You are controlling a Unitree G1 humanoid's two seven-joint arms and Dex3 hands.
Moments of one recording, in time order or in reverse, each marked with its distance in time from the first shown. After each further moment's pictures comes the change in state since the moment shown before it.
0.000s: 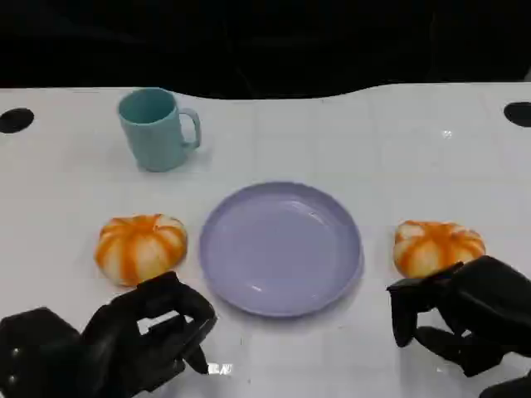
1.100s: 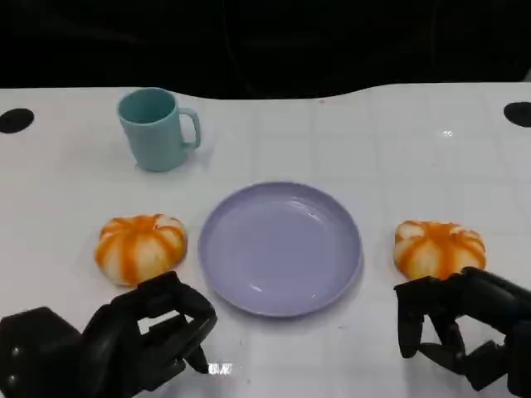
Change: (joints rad) left arm 0.000 0.000 -0.001 -0.004 0.000 0.004 0.000; right arm 0.044 0.005 -0.039 -0.122 0.434 0.289 0.409
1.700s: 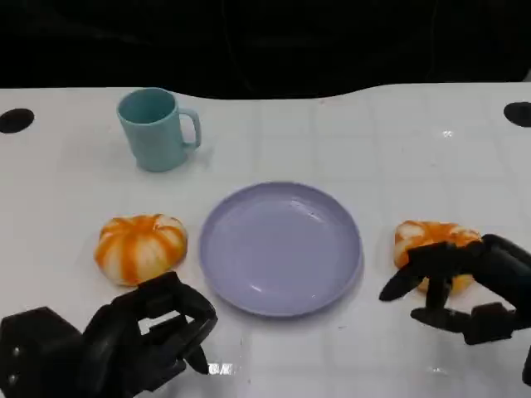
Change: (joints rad) left arm 0.000 0.000 -0.002 0.000 0.000 0.003 0.000; right arm 0.007 0.033 -0.103 -0.073 -0.077 -0.083 -0.138
